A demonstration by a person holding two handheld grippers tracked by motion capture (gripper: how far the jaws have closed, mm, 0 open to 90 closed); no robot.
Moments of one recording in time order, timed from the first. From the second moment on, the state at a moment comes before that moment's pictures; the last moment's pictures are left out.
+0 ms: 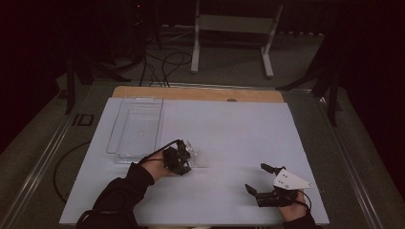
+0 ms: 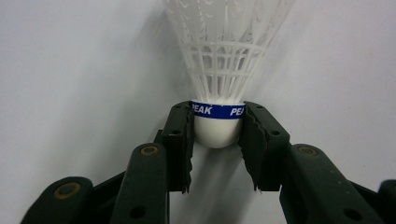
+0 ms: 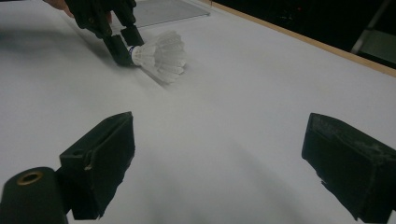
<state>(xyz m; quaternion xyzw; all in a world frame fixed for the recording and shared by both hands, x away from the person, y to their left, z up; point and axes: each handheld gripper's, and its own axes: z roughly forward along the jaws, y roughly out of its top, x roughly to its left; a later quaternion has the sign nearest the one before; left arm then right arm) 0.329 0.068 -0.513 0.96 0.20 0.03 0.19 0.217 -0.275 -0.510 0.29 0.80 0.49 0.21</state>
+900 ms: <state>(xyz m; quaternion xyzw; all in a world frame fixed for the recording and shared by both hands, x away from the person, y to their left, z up) 0.331 0.071 -0.495 0.96 0.20 0.01 0.20 0.217 -0.274 -0.510 0.29 0.80 0.49 0.21</state>
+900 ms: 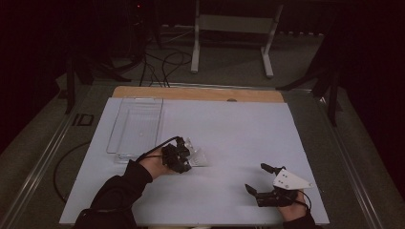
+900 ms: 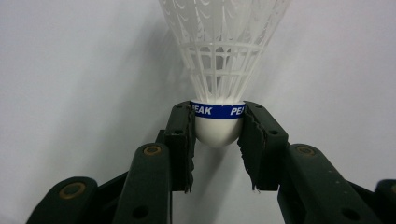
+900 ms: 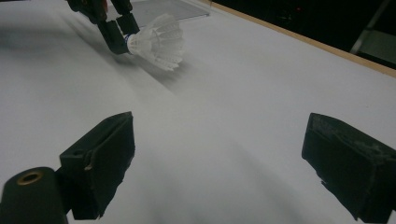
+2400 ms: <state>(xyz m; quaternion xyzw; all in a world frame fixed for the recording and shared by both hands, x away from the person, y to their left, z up) 0.324 0.074 -0.447 0.96 0.17 0.00 0.20 0.217 -0.274 -0.510 0.29 0.80 0.49 0.21</state>
